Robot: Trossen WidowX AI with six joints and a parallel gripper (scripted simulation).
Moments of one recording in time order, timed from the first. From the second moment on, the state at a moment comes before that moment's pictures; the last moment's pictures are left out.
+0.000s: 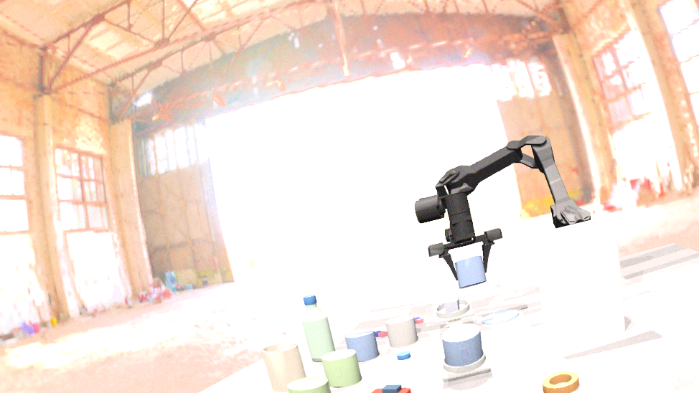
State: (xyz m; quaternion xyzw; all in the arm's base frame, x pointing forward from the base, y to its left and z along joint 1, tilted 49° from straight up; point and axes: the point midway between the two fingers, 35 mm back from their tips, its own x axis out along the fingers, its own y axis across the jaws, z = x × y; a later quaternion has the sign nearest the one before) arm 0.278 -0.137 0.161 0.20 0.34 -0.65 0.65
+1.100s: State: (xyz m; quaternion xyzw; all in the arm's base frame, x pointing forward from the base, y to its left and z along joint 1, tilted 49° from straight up) arm 0.115 -0.229 0.182 0.17 0.31 -0.65 0.67
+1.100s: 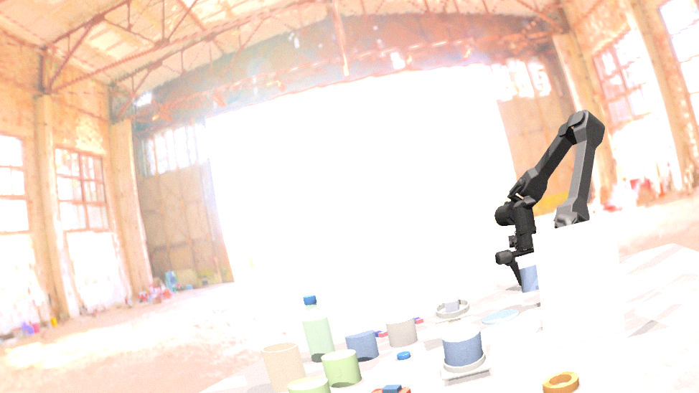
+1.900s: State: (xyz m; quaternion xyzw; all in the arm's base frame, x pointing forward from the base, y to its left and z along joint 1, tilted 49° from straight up) arm 0.112 -0.261 0.153 0.17 0.32 -0.65 0.67
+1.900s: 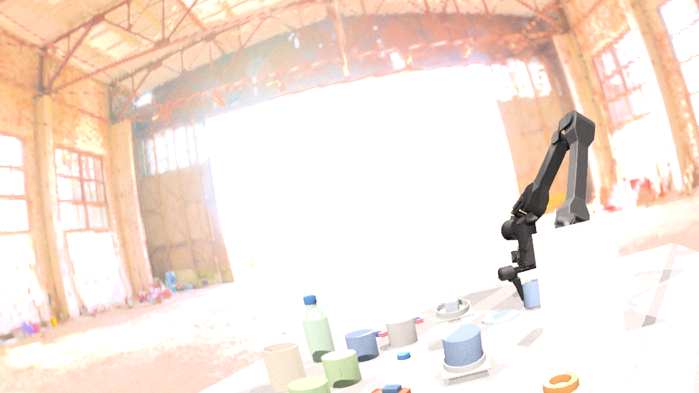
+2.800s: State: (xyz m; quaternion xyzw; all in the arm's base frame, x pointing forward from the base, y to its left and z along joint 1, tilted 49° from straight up) arm 0.118 -0.219 0.185 0.18 0.32 -0.65 0.67
